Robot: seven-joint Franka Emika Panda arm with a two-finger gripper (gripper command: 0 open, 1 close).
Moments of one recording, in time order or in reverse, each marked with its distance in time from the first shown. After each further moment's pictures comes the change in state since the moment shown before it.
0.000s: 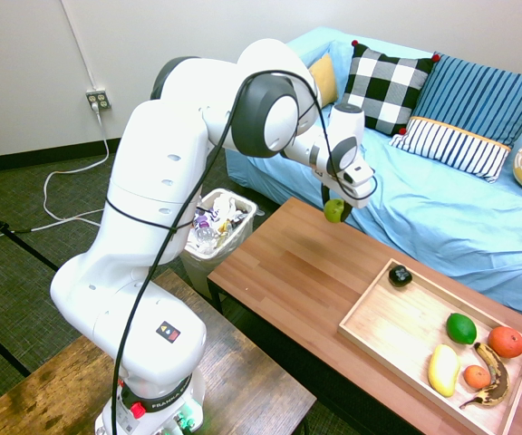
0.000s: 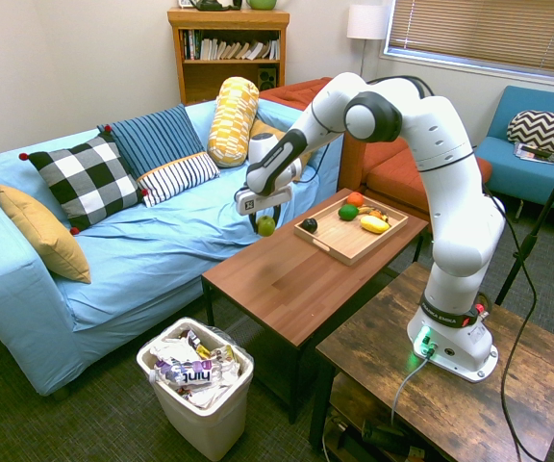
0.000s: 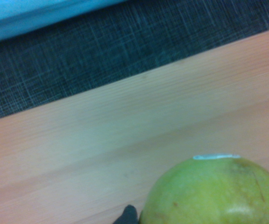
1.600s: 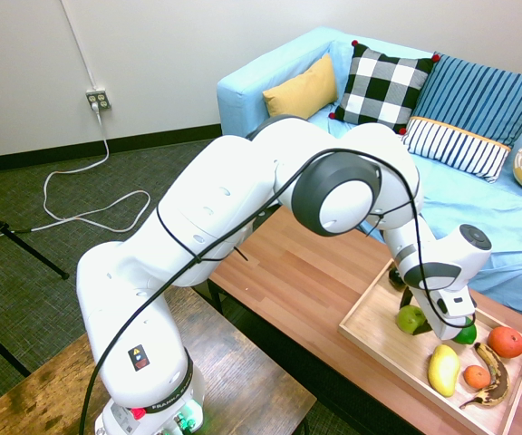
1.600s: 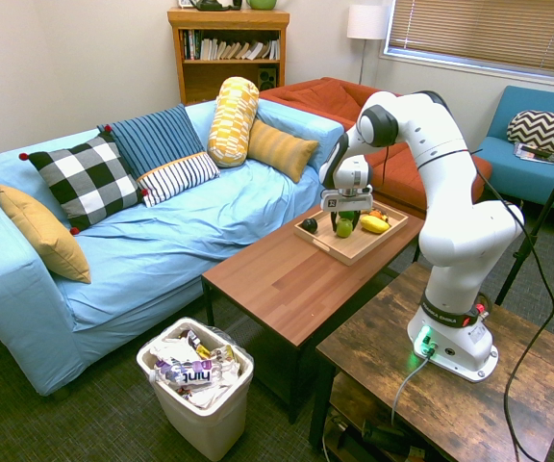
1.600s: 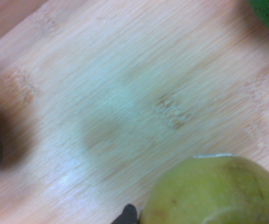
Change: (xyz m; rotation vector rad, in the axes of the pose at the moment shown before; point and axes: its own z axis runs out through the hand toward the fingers) arm 0.219 0.215 0.148 -0.077 -0.123 0.340
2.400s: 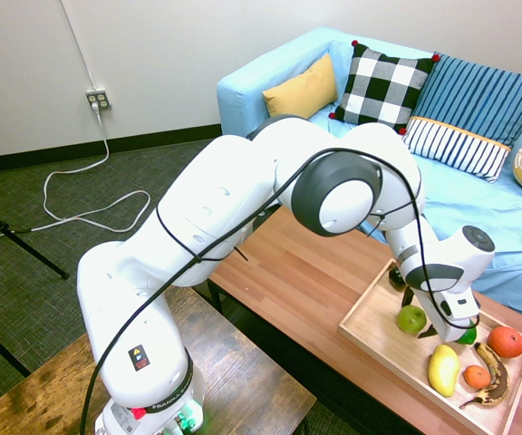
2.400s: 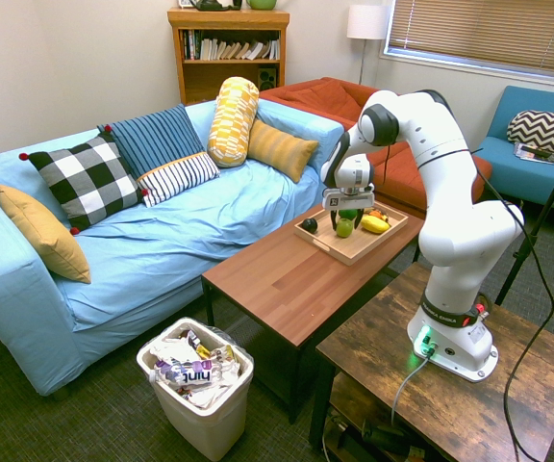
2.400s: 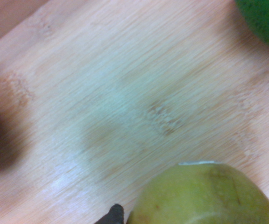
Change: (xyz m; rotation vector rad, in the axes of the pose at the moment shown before) arm 0.006 0.008 -0.019 0.031 0.029 -0.019
